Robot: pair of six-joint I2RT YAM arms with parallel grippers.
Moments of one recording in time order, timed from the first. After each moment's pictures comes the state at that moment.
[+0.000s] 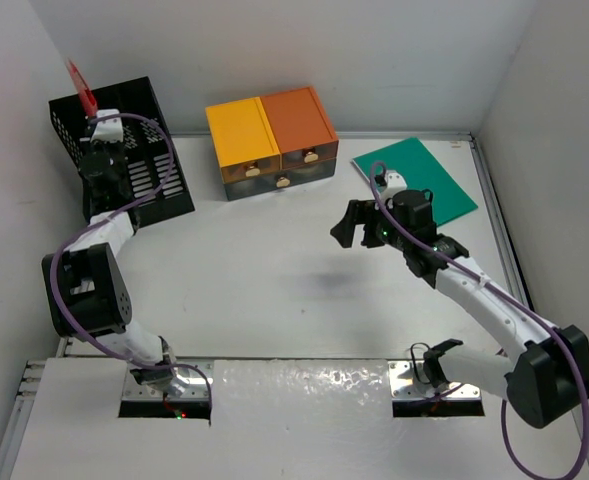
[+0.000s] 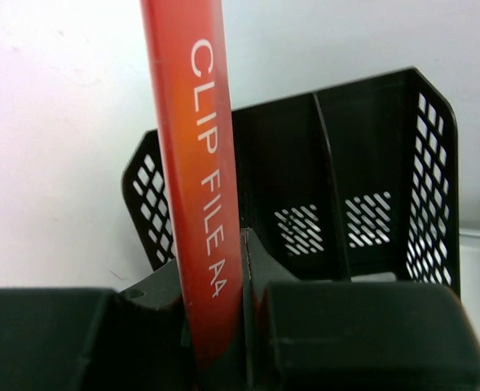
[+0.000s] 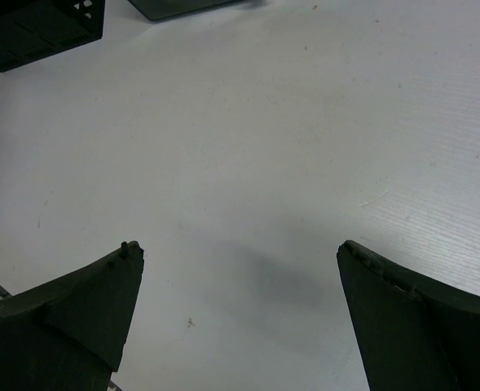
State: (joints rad) left arm 0.26 1.57 0.97 0.81 -0.13 0.31; right arm 0.42 1.13 0.75 -0.12 -0.17 0.37
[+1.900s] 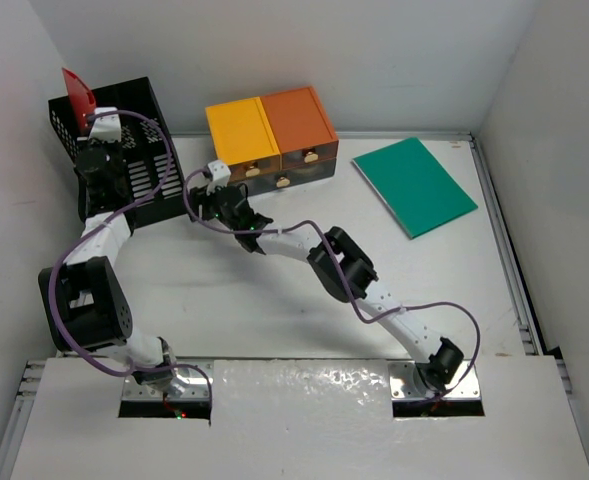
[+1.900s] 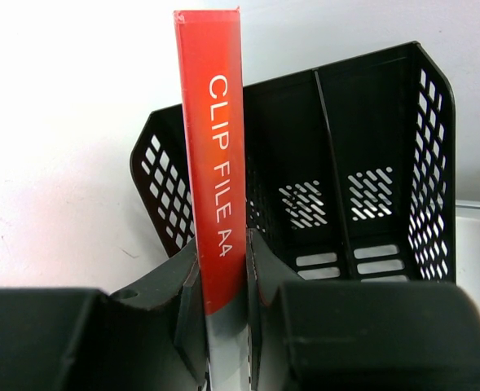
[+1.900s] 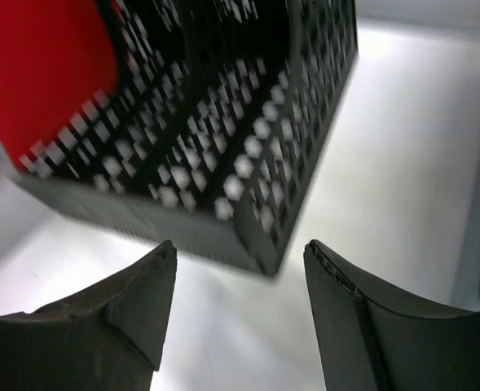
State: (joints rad) left arm 0.27 1.49 0.98 0.63 -0.14 0.32; right arm 0.88 2.75 2.21 0.48 0.10 0.31
